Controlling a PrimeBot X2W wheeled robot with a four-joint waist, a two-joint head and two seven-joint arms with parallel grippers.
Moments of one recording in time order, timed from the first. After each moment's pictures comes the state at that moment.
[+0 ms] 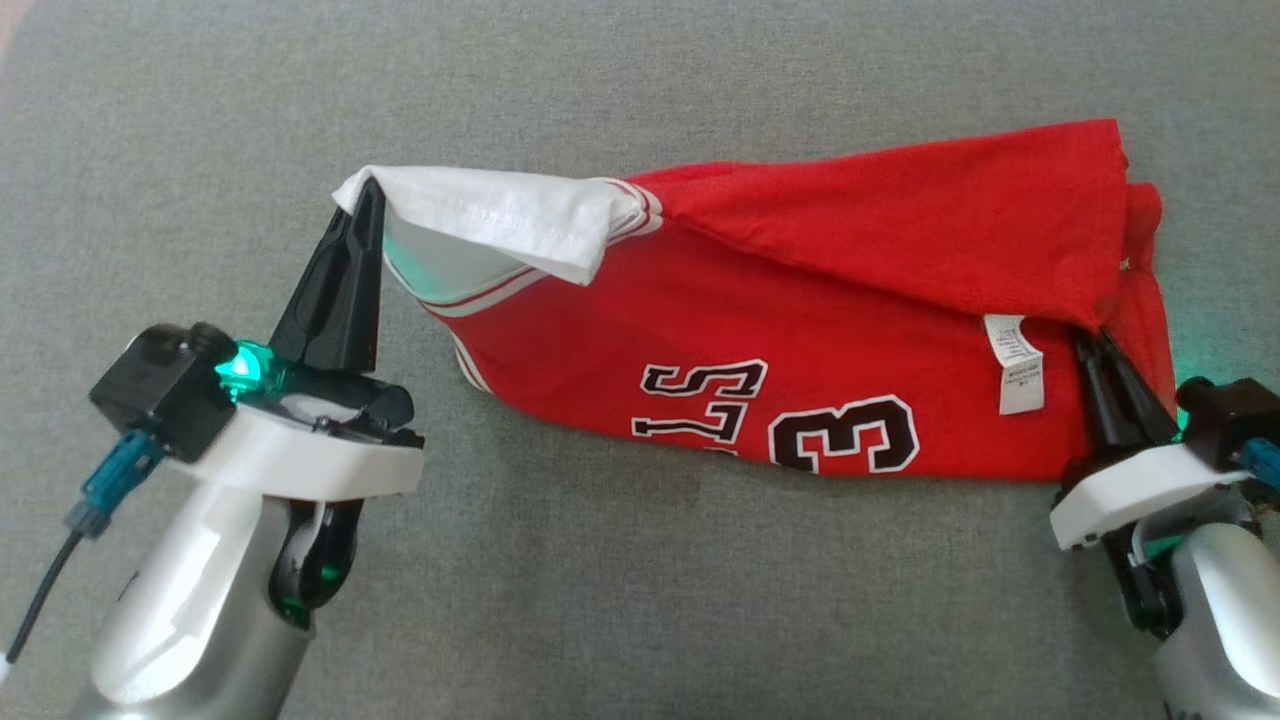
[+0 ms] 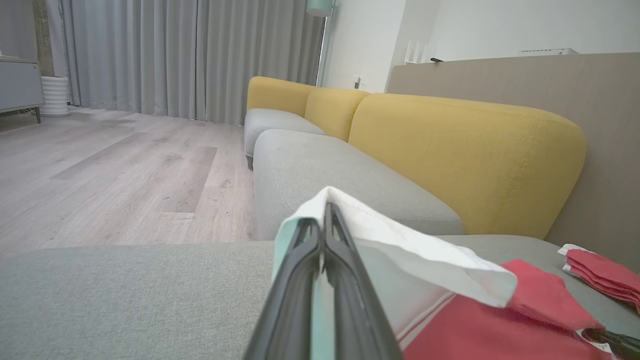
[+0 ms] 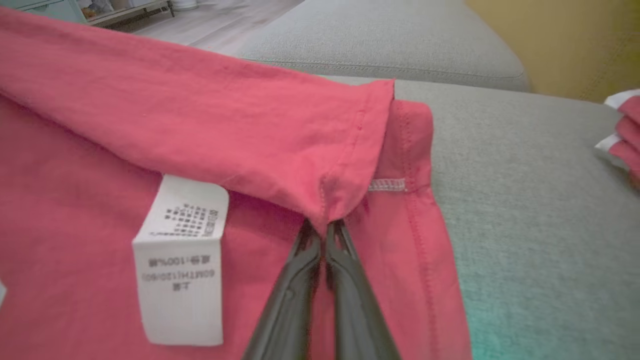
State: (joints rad) left arm -0.38 0.34 -0.42 0.04 -0.57 -0.06 -0.20; right arm -0.24 -0.26 0.10 0.44 0.19 0.13 -0.19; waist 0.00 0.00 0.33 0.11
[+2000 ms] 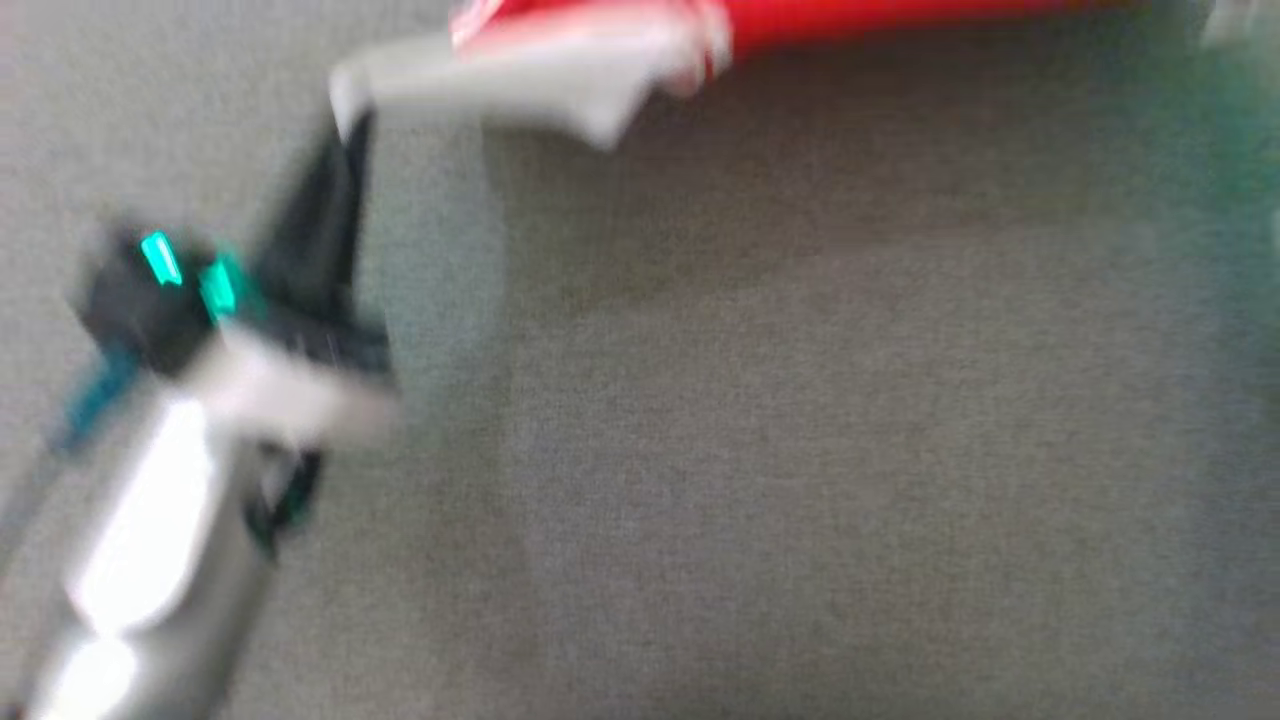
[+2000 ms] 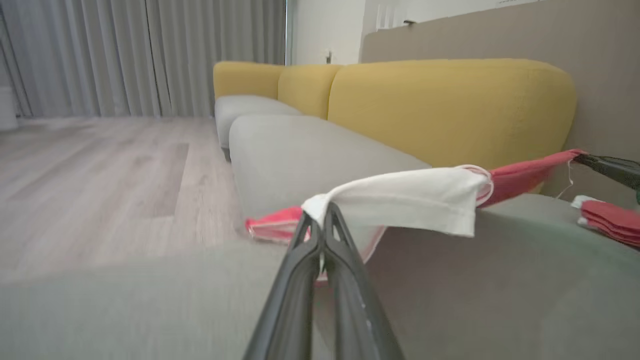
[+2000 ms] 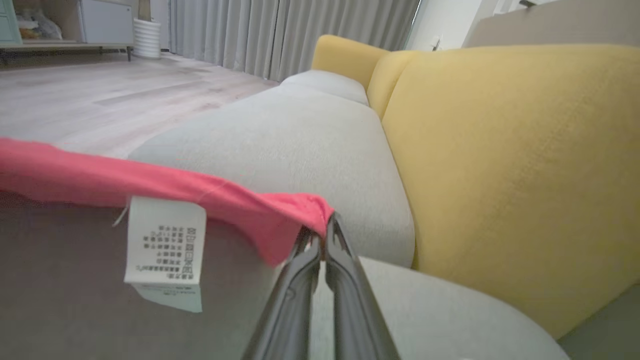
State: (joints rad) left arm -0.57 0.39 -0.47 0.20 -0.53 -0.13 -0.26; right arm -0.72 -0.50 0.09 0.60 0.16 0.13 -0.25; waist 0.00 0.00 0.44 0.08
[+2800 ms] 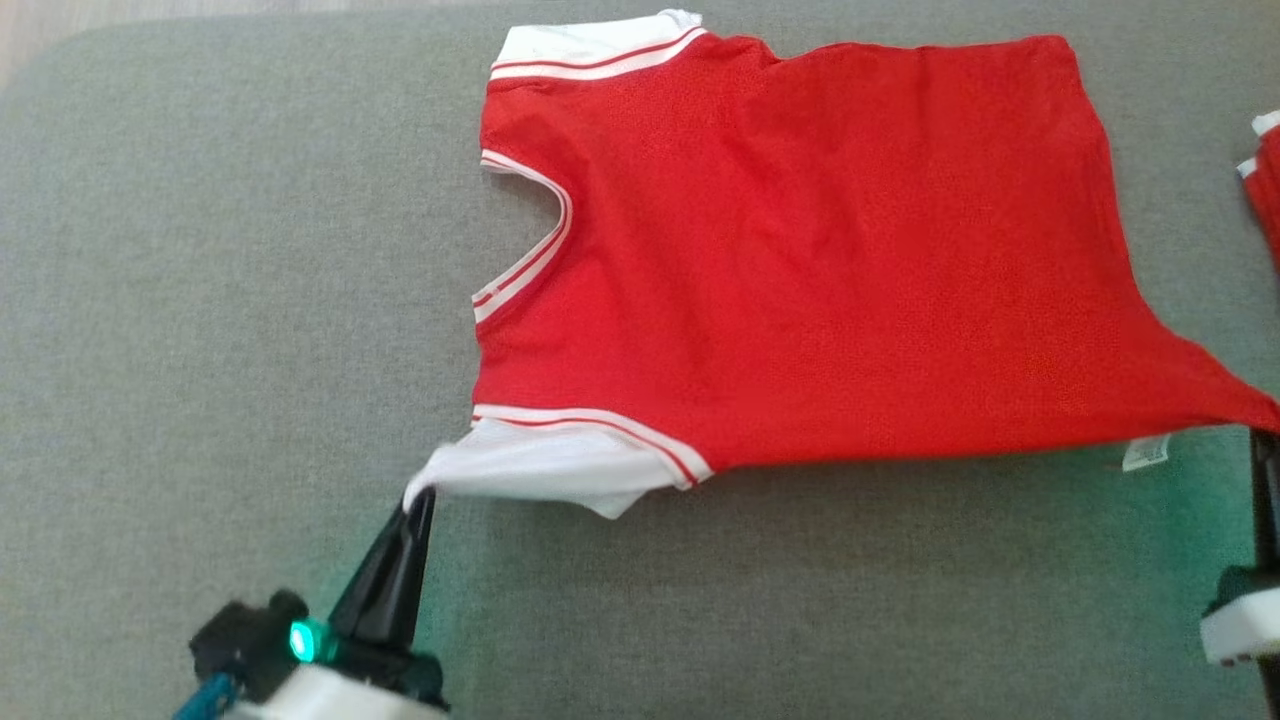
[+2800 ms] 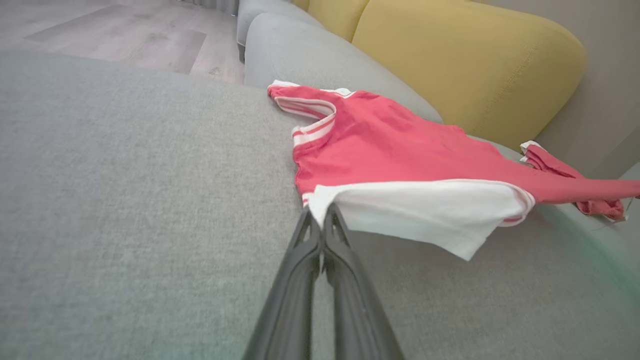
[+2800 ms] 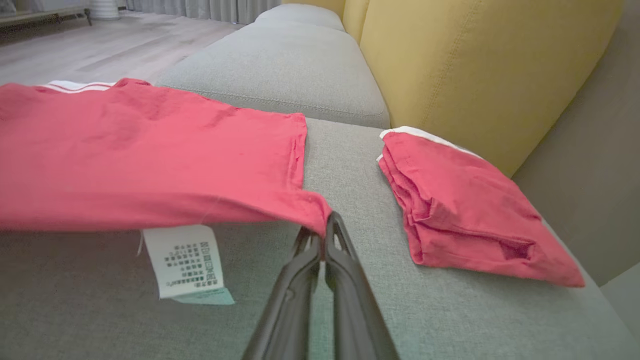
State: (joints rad) left arm 0.03 0.30 -0.40 0.12 -0.52 -0.12 -0.26; right arm 0.13 -0.28 -0.19 0.05 0.13 0.13 -0.13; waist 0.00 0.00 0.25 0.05
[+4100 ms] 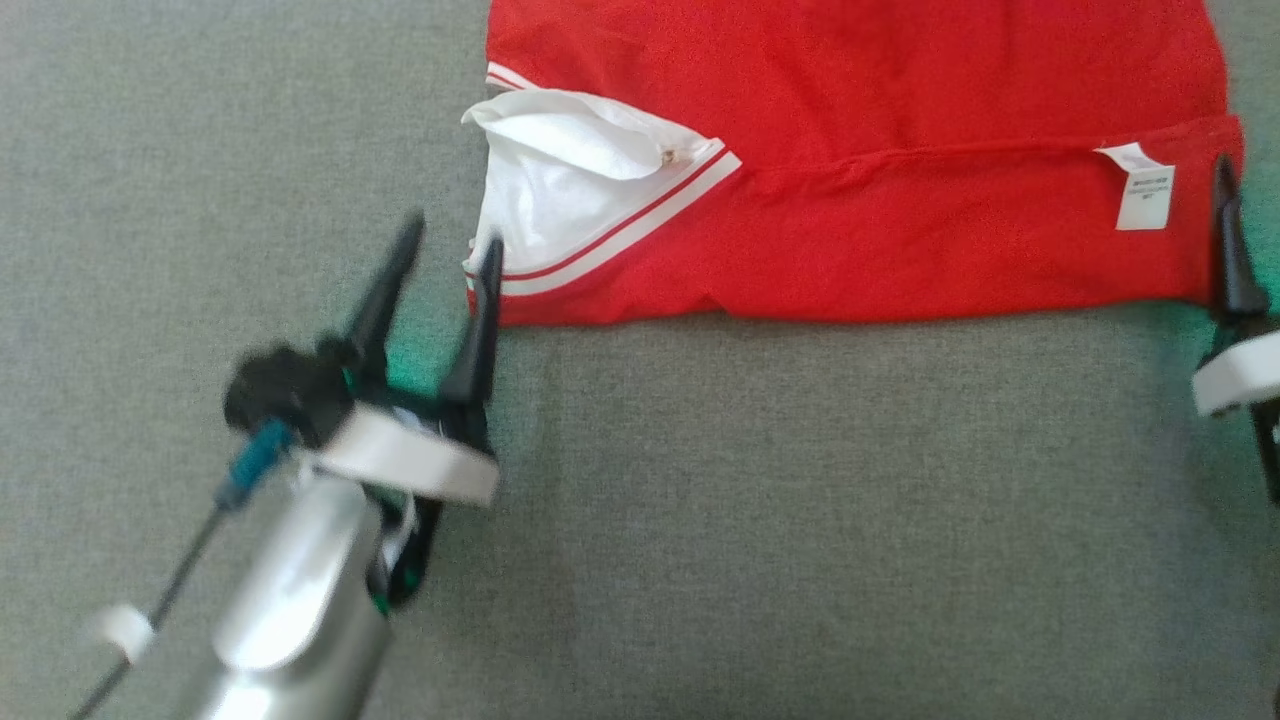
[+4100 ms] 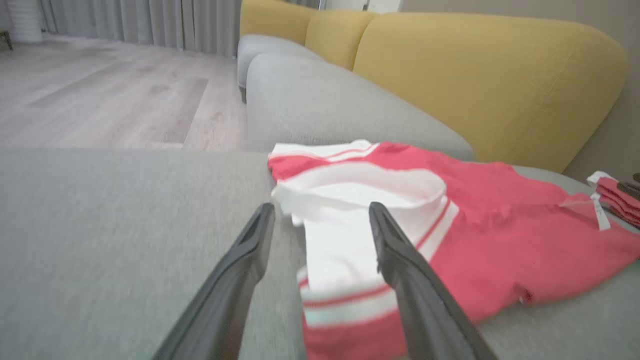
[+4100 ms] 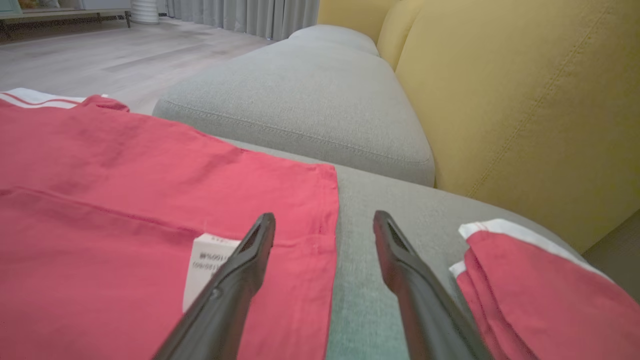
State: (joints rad) left arm -0.45 0.19 -0.45 0.35 -0.45 -0.10 -0.26; right arm -0.39 -0.37 -0.05 0.39 0.08 0.13 -0.20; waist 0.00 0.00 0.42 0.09
